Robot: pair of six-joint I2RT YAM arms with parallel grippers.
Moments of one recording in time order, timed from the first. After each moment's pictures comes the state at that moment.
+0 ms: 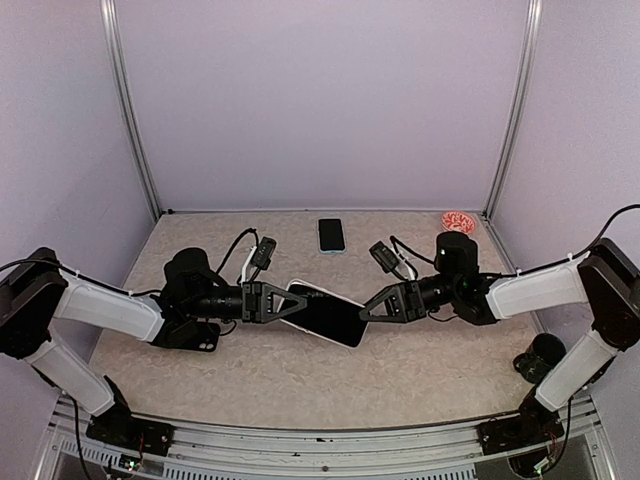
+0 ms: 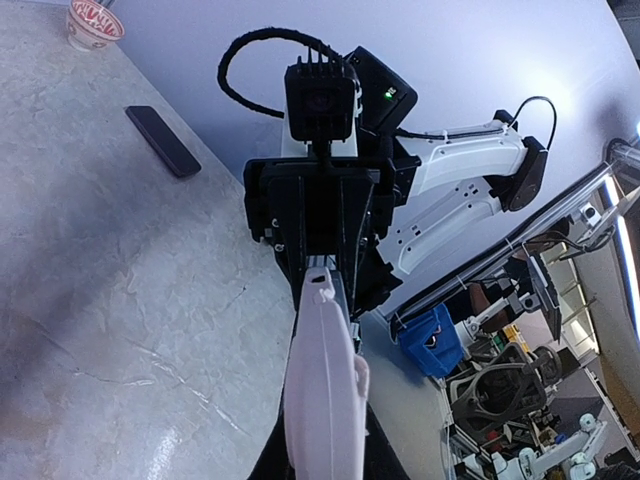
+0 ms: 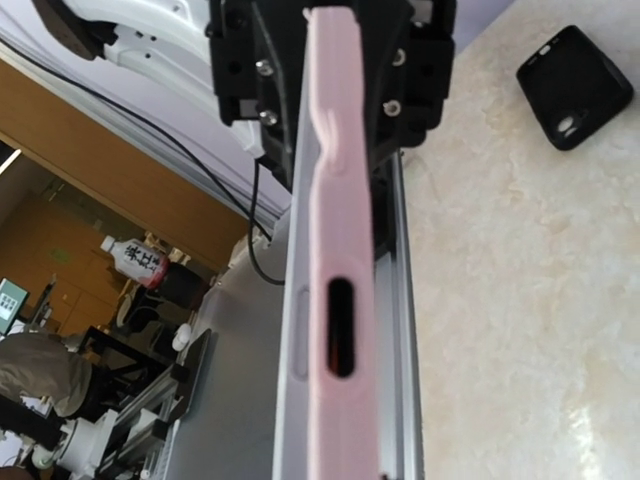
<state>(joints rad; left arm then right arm) -0.77 1.51 0.56 0.94 0.75 -0.85 0.65 1.56 0.67 0.67 -1.20 0.65</state>
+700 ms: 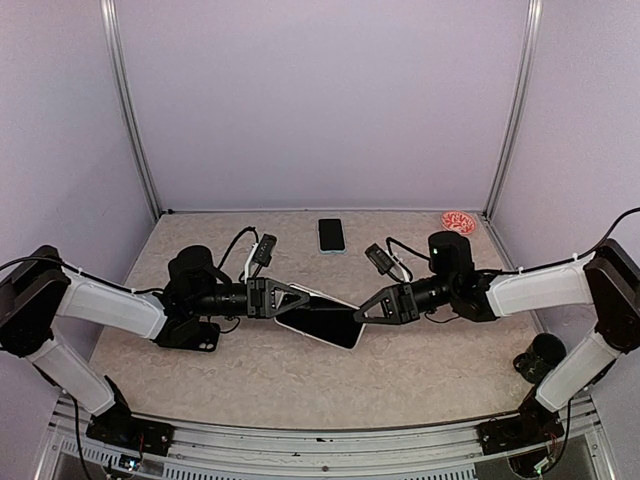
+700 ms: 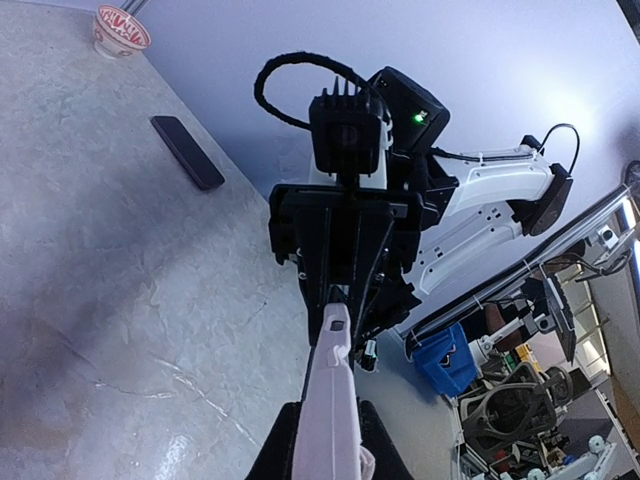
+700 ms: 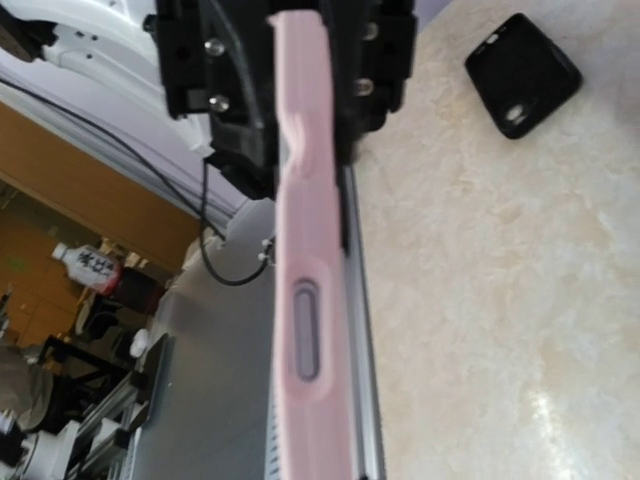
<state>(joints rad) -0.77 1.53 0.59 0.90 0.69 -0.83 0.67 1.54 0.71 0.48 -1.10 0.55</state>
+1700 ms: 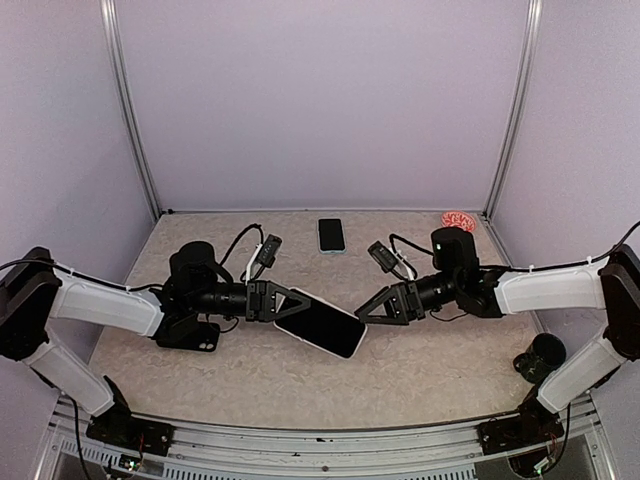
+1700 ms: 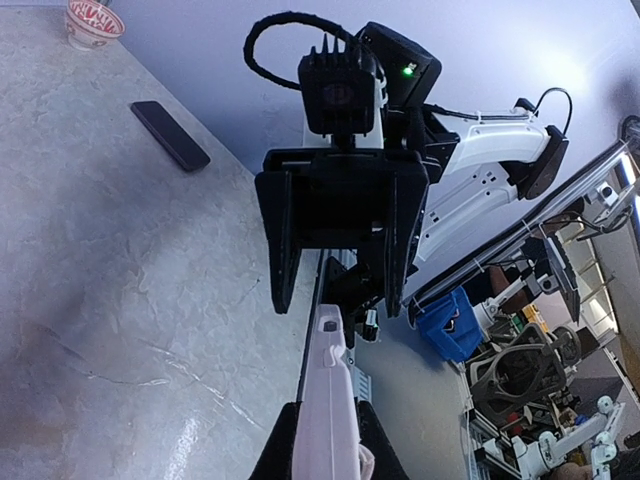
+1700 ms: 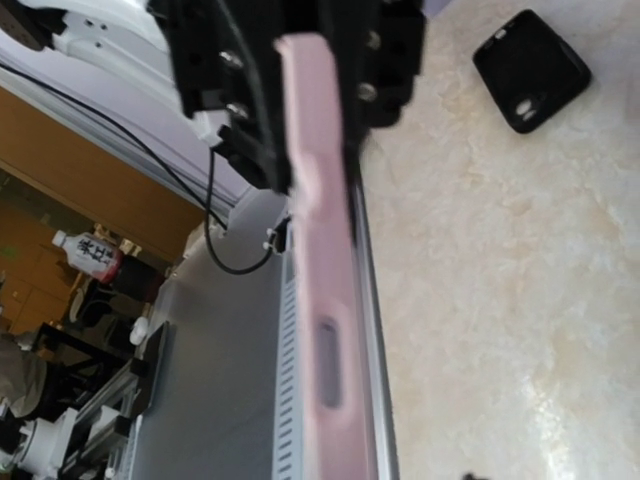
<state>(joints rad) -0.77 1.50 0.62 0.79 0.76 -0.74 0.67 1.47 0.73 0.35 -1.10 0.48</state>
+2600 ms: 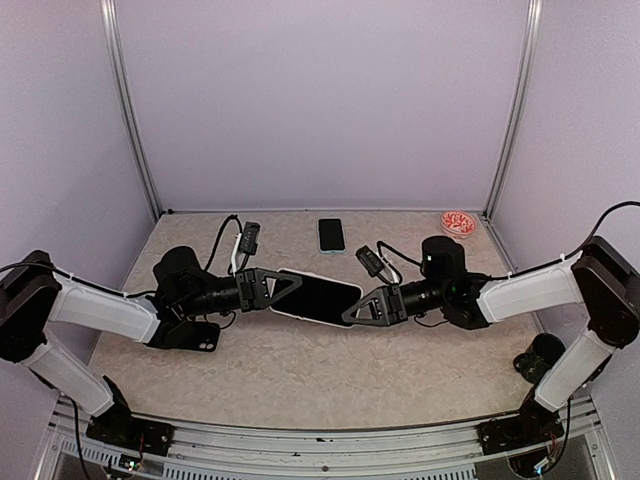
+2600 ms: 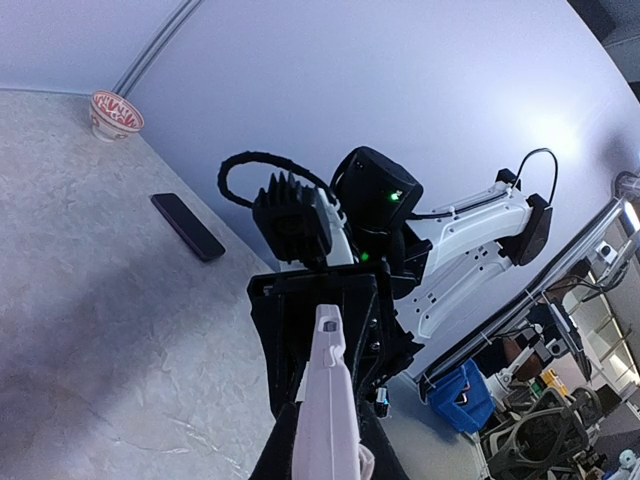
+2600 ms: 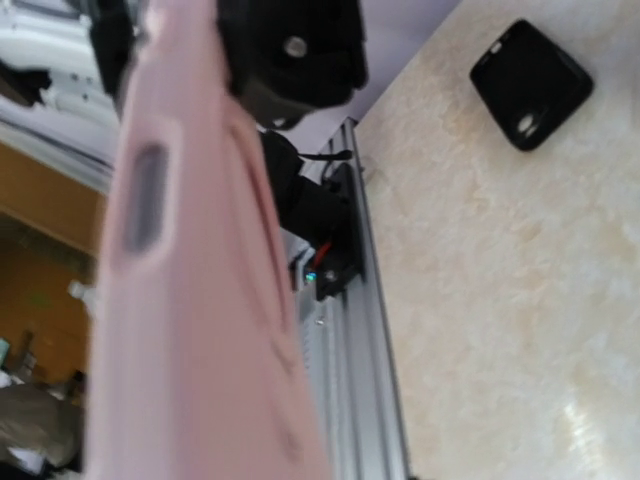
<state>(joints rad) -0.77 1.48 0.55 1.04 0.60 -0.83 0.73 1.59 0.70 0.64 -1.02 0.71</state>
